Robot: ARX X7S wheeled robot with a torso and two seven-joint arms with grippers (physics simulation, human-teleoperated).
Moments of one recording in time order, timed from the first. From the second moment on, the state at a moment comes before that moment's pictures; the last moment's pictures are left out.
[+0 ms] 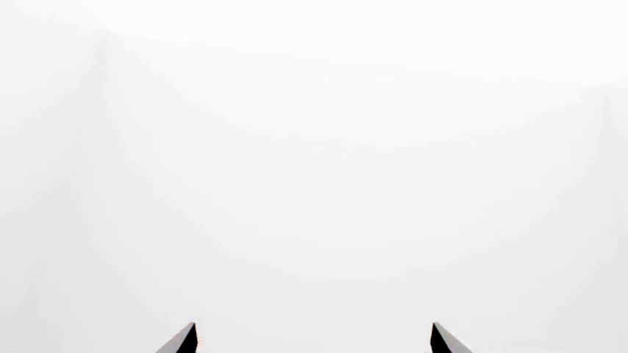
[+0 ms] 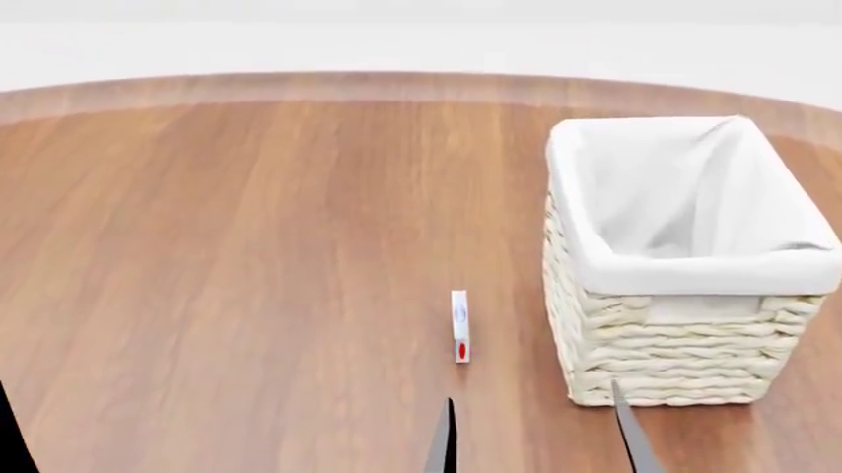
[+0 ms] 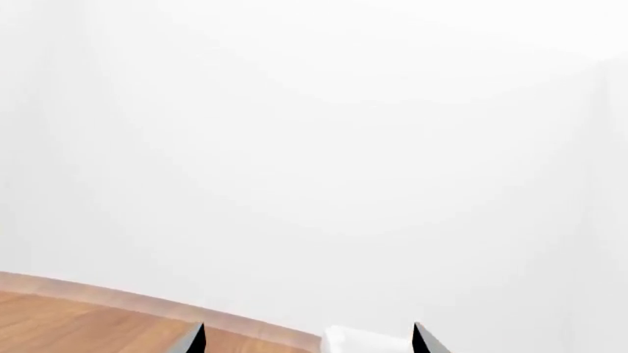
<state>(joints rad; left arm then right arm) 0.24 -0.25 0.09 0.67 -0.21 0.20 -0.26 -0.17 0.23 -0.28 -0.72 -0.19 0.14 0.26</state>
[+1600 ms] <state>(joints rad) 0.22 -0.28 0.13 0.63 -0.21 0.21 -0.29 -0.29 0.26 -0.35 -0.43 -0.13 0.01 0.38</state>
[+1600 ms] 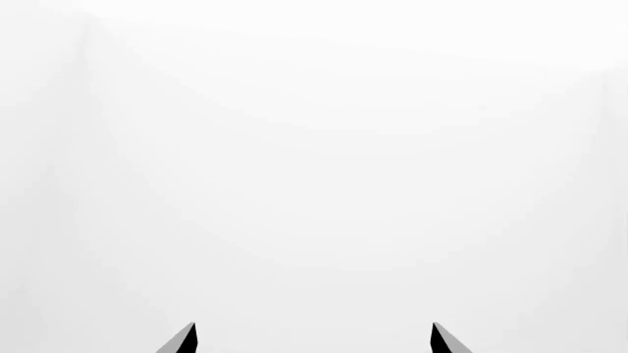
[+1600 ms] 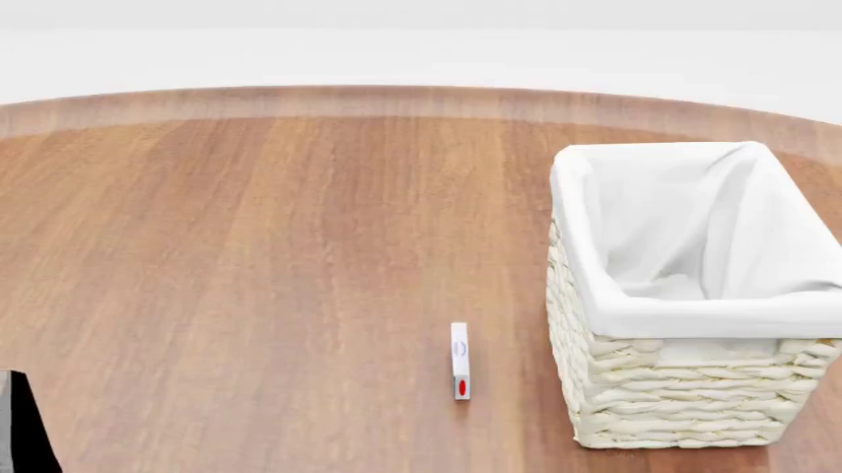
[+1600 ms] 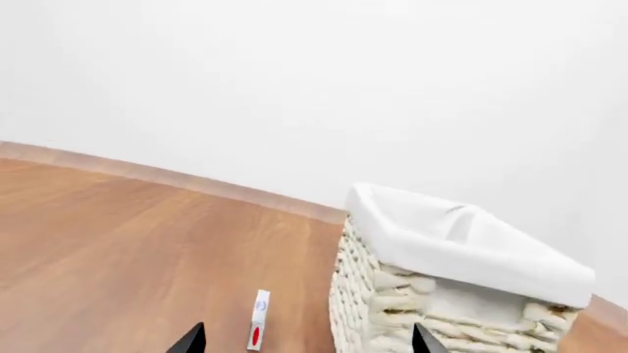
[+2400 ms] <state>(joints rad) 0.22 -0.30 0.15 0.64 -0.21 0.21 -0.30 -0.29 0.24 -0.35 -0.12 0.02 -0.07 0.38</state>
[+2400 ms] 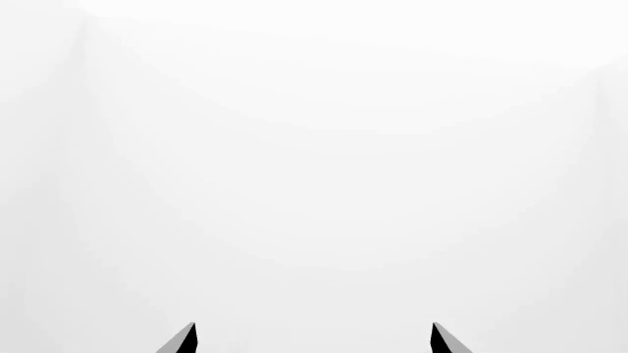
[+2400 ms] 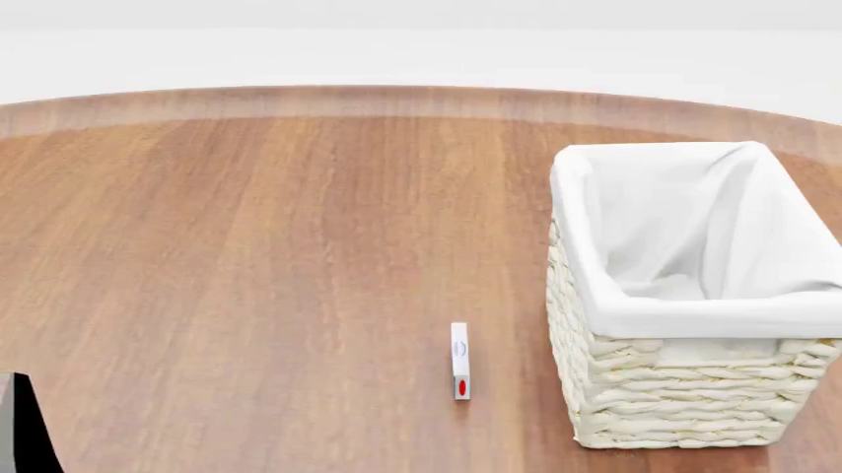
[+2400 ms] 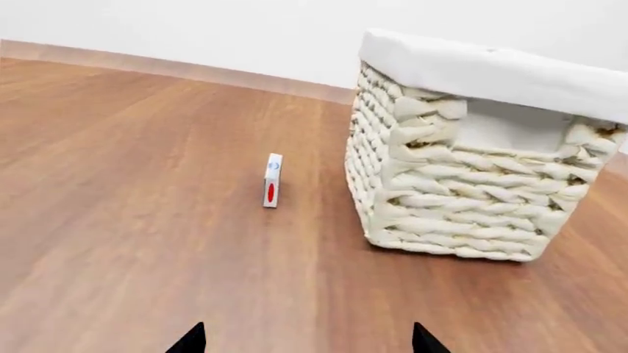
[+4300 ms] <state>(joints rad) 0.20 -0.33 0.19 0.61 -0.19 0.20 -0.33 -0.38 0.25 -0.38 0.04 0.14 -0.14 0.39</state>
